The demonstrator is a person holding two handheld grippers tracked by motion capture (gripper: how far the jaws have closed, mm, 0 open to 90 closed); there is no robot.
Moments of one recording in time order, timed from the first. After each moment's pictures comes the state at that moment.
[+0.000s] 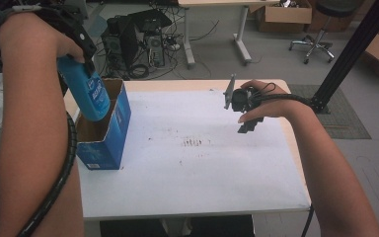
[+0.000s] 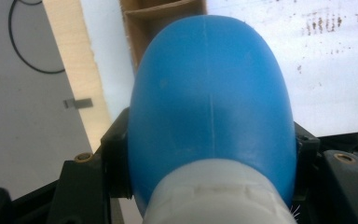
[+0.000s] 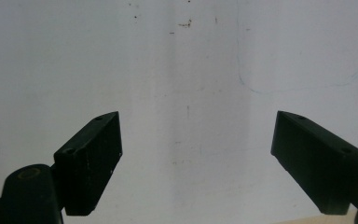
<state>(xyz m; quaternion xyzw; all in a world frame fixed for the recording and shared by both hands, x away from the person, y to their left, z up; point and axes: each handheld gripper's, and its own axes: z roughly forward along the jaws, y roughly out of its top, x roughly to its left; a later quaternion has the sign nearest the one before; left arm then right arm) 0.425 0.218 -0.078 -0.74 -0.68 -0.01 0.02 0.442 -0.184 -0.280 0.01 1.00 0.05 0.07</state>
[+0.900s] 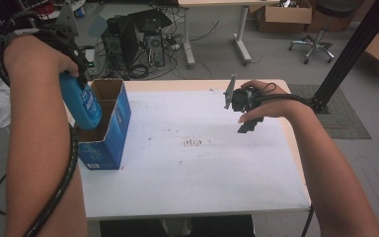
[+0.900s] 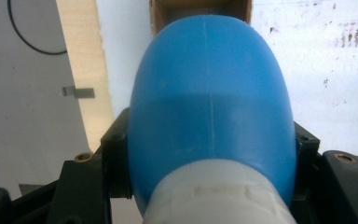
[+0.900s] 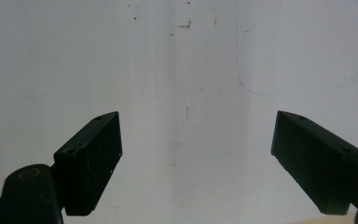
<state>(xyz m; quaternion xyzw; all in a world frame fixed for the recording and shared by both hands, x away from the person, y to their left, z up) 0.430 0.244 -0.121 -0.71 -0.71 -0.01 0.03 0.443 -0.185 -0.280 0.00 1.00 0.06 0.07</state>
